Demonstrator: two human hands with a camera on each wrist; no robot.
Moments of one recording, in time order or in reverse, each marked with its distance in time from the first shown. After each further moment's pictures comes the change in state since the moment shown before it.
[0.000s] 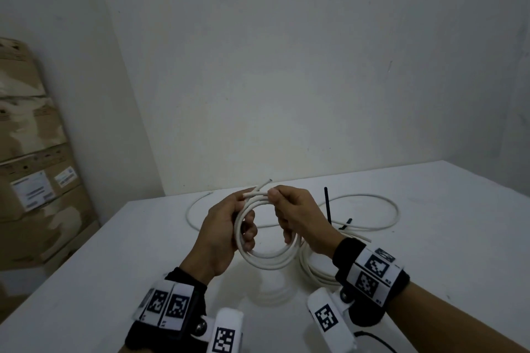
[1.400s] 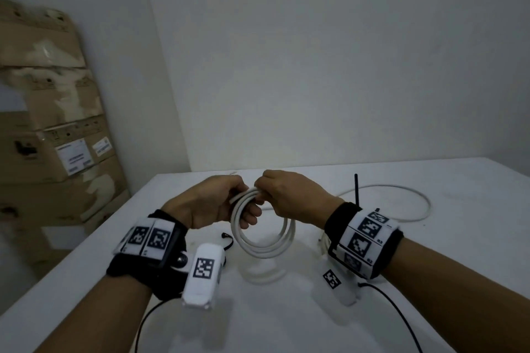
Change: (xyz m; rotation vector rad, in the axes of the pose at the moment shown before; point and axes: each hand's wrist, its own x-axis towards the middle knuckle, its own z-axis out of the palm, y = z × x) left_hand -0.001 0.048 -0.060 0.388 -0.182 -0.347; right_hand 0.030 -0.014 0.045 -1.233 -0.356 -0.436
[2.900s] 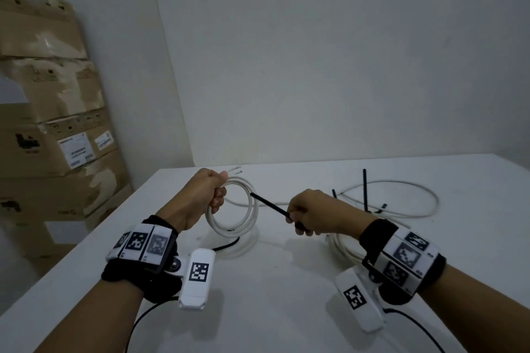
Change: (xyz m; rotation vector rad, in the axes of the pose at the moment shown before) left_hand 0.019 -0.034 -0.044 0.059 0.366 0.187; right_hand -0.027 0.004 0.011 0.518 -0.370 0.498
